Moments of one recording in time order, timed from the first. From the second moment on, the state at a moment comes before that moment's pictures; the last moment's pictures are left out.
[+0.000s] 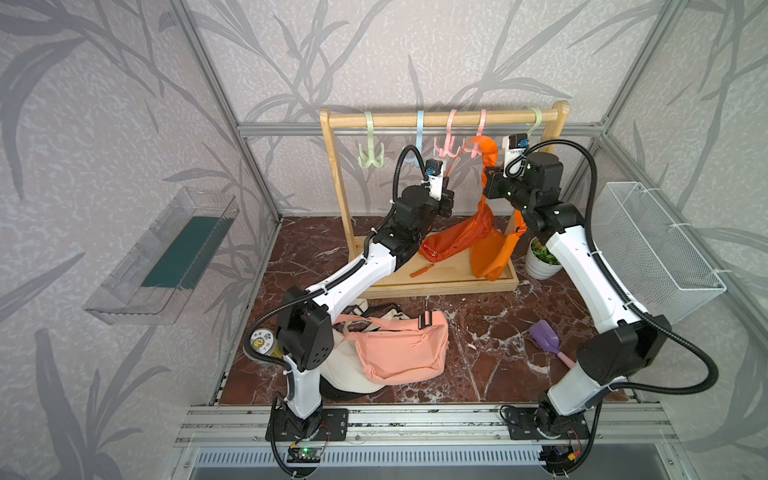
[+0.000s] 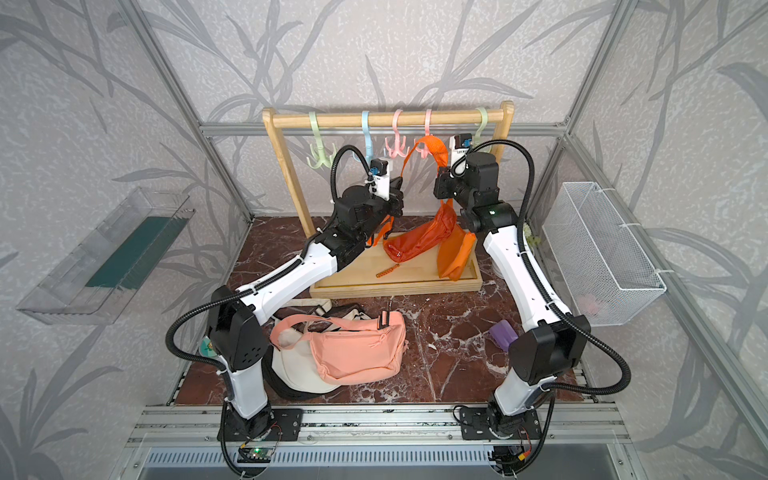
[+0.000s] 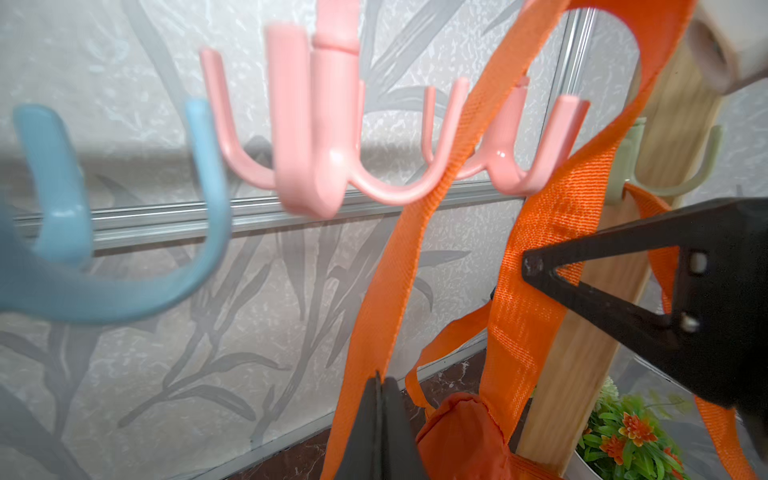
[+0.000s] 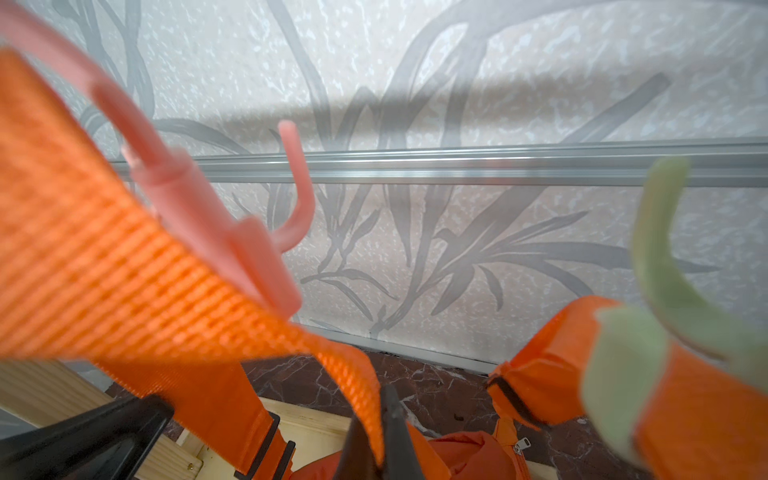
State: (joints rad) left arm -0.68 1.86 1.74 0.22 -0.18 -0.03; right arm 0.26 1.65 1.82 -0.33 -0.09 0.15
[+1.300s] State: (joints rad) left arm -0.75 1.19 1.29 0.05 -0.02 -0.05; right arm 0.49 1.14 1.47 -0.38 -0.20 0.21
